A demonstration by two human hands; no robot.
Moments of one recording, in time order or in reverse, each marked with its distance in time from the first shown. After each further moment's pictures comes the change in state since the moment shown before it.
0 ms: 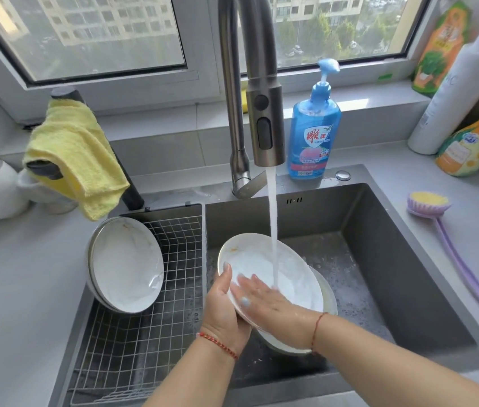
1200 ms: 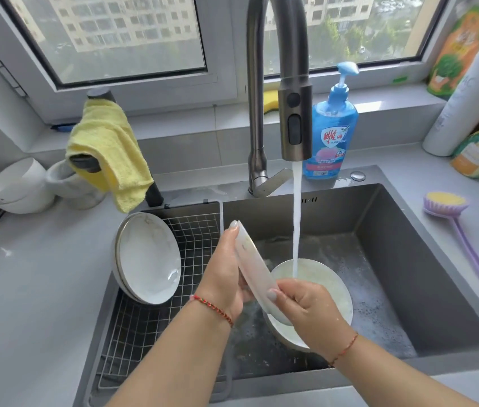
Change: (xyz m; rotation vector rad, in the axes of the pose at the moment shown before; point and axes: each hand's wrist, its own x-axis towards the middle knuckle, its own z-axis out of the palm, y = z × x) left_hand -0.043 0.061 0.027 0.506 0.047 0.109; right_hand -0.027 -0.022 0.015 0.420 0.749 -0.177
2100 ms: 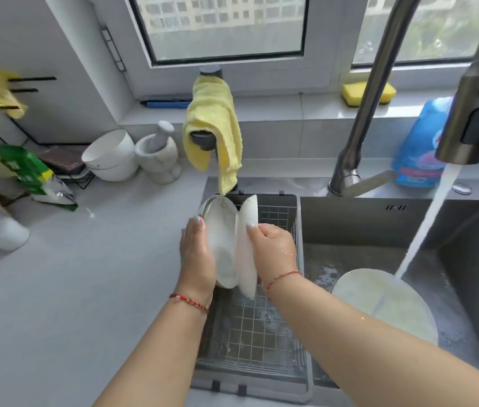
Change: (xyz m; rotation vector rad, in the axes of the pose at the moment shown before) left_hand 0.060 -0.004 -0.194 0.251 0.402 0.490; right_hand 0.115 -0.085 0.155 0.387 0.081 0.378
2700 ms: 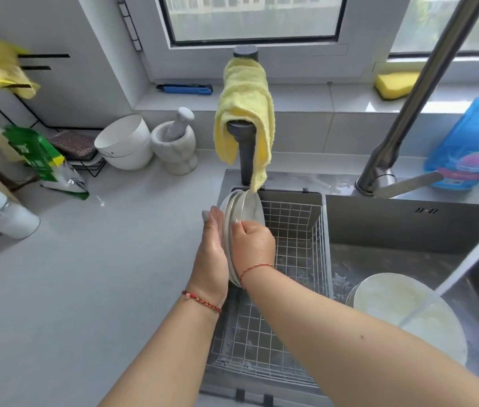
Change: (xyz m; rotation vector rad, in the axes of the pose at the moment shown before) left_hand -0.011 0.051 -0.014 -0.377 -0.113 -0.081; right_hand 0.023 0.009 0.080 -0.252 0.014 -0.013
